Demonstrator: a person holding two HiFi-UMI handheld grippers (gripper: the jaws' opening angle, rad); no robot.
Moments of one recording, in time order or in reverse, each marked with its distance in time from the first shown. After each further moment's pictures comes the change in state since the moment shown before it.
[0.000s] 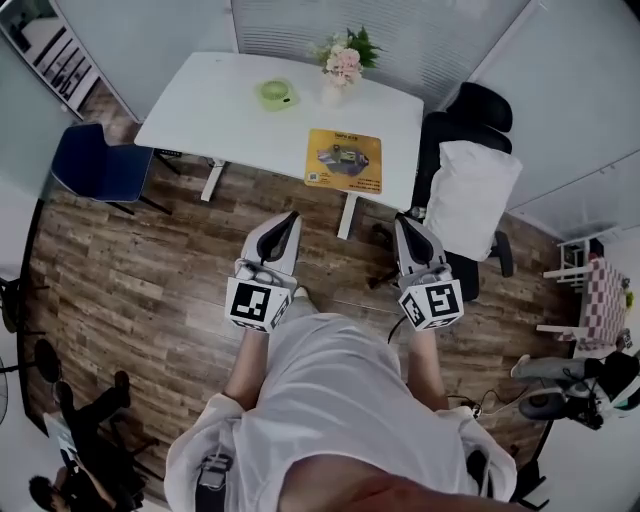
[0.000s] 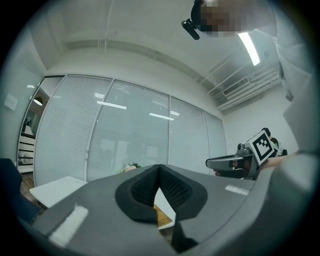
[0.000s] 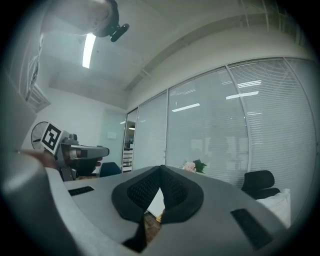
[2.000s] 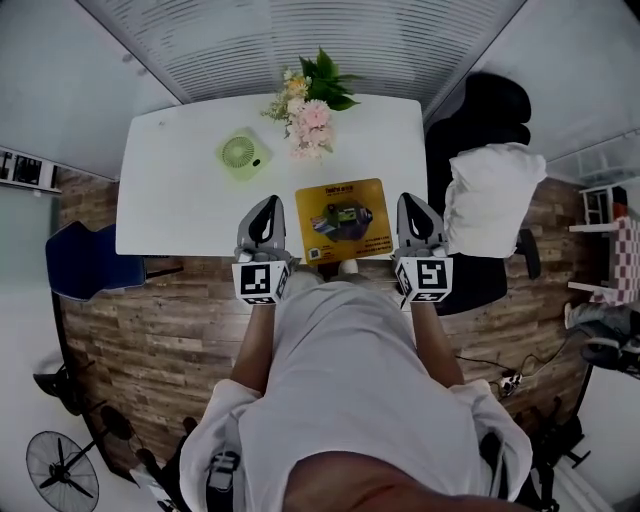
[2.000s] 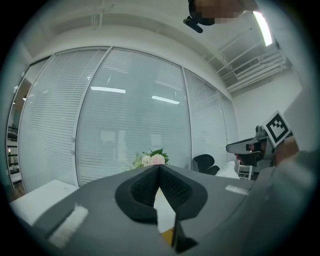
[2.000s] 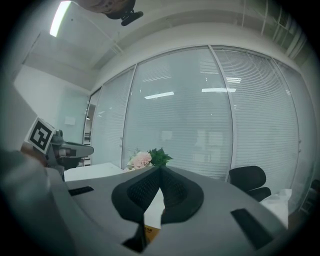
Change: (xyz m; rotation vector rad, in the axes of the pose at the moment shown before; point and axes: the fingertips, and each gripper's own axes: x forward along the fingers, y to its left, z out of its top) left arm 0.333 0.204 -0.109 0.056 0.142 0.003; right arm 0.261 -0.230 -0.079 0.028 0.106 -0.351
